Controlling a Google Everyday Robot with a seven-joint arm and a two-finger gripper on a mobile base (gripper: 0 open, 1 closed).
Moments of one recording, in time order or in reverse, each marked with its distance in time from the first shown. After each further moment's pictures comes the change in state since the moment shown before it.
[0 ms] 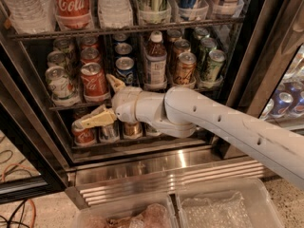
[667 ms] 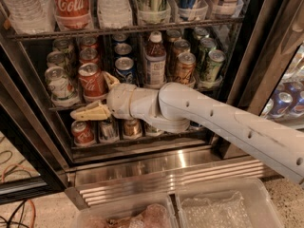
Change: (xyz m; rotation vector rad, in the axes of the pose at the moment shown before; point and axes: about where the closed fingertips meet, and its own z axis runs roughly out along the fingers) arm -0.004 -0.002 0.017 -0.024 -0.003 0.000
